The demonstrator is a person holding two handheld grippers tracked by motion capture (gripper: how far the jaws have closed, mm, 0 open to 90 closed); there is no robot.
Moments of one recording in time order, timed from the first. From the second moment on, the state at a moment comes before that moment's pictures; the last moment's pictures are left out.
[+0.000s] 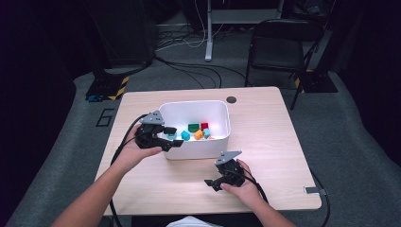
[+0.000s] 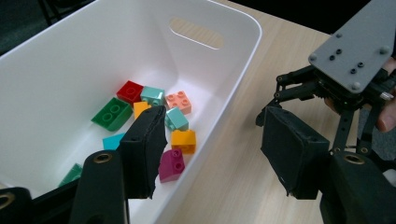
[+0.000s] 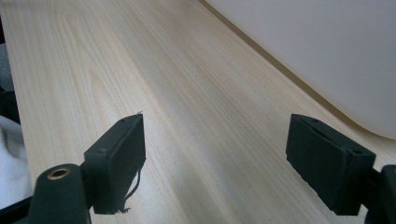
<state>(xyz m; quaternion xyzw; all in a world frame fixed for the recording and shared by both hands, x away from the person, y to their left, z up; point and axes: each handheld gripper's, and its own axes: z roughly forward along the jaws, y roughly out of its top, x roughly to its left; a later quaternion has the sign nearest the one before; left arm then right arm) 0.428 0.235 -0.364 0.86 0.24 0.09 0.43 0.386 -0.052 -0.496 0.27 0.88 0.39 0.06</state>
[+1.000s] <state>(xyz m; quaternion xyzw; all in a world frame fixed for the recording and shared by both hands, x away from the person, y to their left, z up) 0.401 0.255 -0.461 0.86 0.28 0.08 0.43 0.387 -0.054 -0.496 0.28 0.88 0.39 0.06</state>
